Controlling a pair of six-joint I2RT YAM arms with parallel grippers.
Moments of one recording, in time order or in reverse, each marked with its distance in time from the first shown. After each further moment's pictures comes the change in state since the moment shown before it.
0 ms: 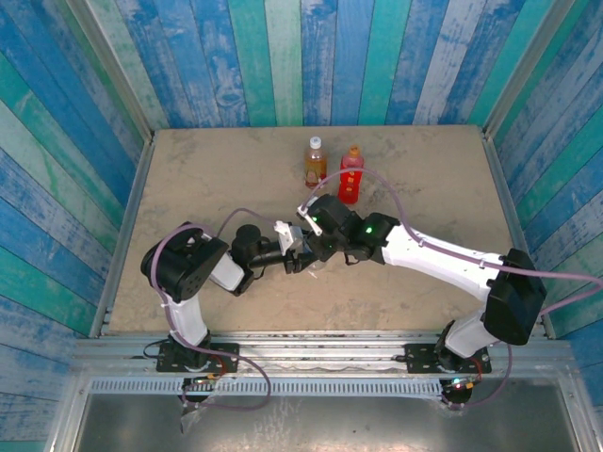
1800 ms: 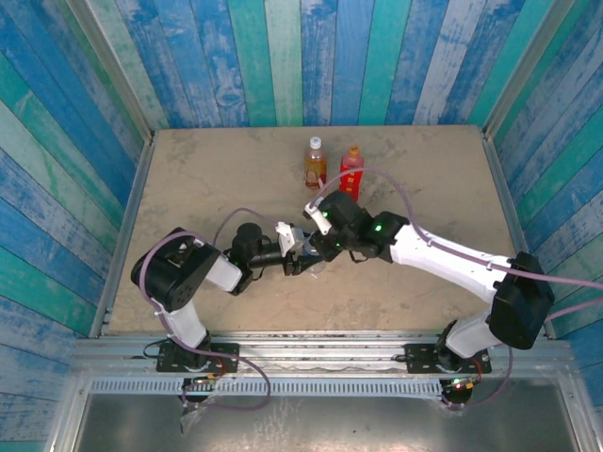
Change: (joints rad) left arm -0.008 -0.083 -0.005 -0.142 0.003 0.045; right arm -0.037 -0.038 -0.056 0.029 -0.105 0.060
